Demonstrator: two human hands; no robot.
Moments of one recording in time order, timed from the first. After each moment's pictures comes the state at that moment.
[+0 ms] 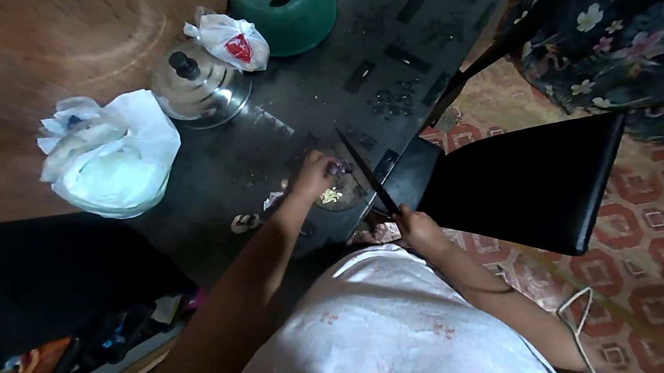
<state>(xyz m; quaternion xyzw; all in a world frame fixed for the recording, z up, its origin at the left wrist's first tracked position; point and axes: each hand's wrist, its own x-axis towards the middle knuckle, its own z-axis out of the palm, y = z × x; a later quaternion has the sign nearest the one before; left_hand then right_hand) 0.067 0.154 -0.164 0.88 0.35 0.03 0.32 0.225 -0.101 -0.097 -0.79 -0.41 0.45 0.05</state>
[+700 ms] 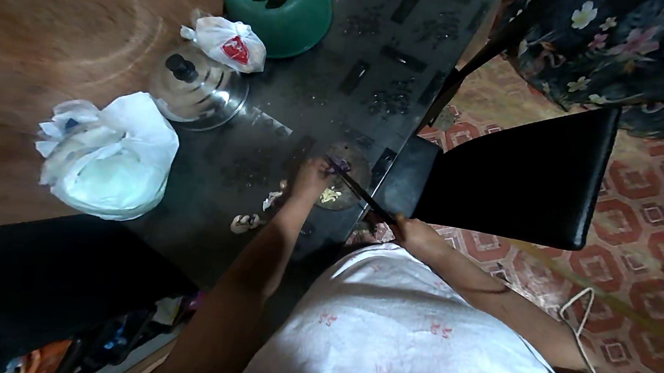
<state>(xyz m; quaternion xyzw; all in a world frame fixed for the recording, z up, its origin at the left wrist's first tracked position) 0.064 0.145 -0.159 0.84 0.43 -0.01 0.34 0.213 -0.110 -0.101 -0.77 -0.42 0.47 -0.02</state>
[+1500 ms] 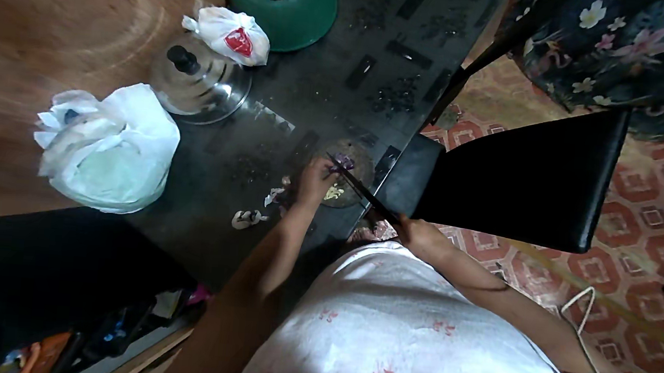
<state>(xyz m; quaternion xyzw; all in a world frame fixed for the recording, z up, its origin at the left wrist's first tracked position) 0.055 0.132 -0.172 0.83 0.41 0.07 0.37 0.212 -0.110 -0.094 -0.78 -0.42 0.47 -0.04</state>
